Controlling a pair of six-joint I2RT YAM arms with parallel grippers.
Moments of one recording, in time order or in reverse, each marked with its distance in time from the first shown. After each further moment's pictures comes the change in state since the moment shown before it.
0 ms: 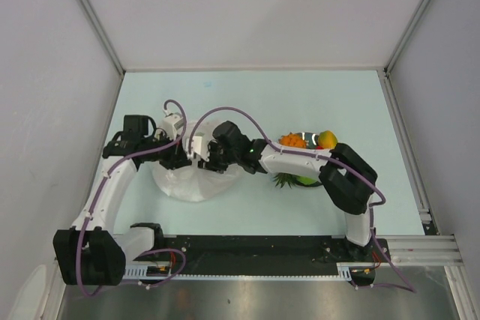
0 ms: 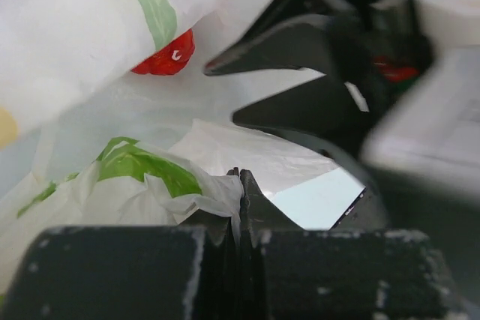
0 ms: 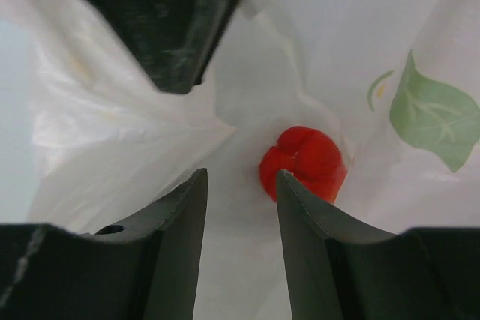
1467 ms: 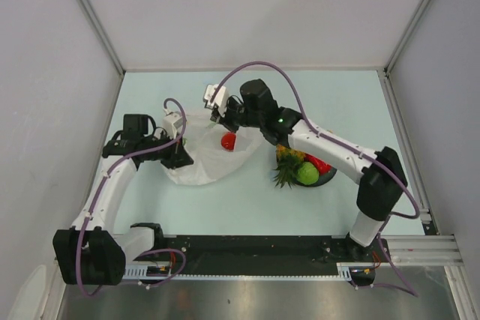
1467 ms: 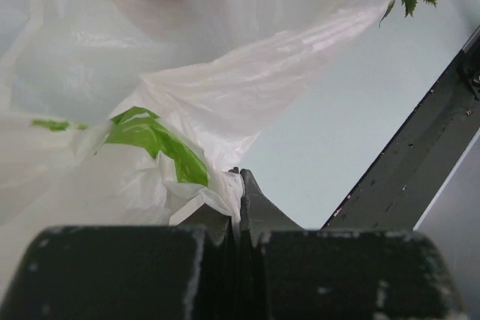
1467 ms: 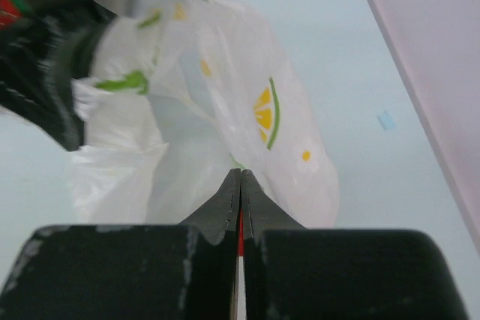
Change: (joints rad) left arm -0.001 -0.004 0.009 -0.002 0.044 -0.009; right arm -0.165 -0.160 0.166 -0.069 -0.041 0.099
